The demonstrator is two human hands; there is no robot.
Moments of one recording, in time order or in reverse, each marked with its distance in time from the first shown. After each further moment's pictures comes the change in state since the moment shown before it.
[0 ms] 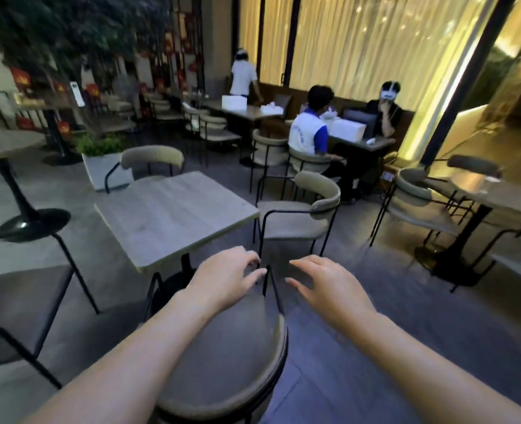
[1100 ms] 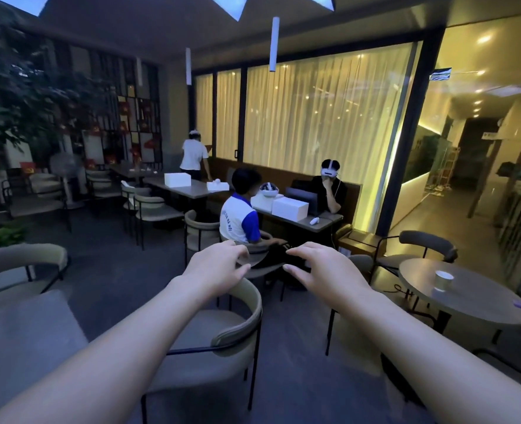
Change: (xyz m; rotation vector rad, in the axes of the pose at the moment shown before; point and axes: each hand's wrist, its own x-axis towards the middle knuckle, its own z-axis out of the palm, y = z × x) left_hand 0.669 0.200 0.091 0.092 0.099 0.011; right_hand 0.377 0.573 -0.124 -0.059 0.067 0.059
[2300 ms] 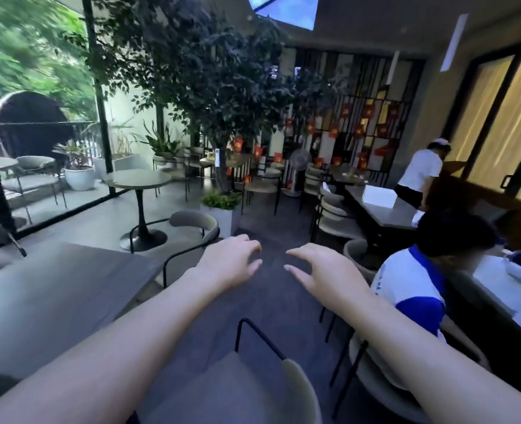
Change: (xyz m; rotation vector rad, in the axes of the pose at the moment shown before) left_hand 0.422 -0.221 0.189 0.436 0.108 -0.817; right_hand 0.584 0.175 0.349 0.469 -0.144 -0.878
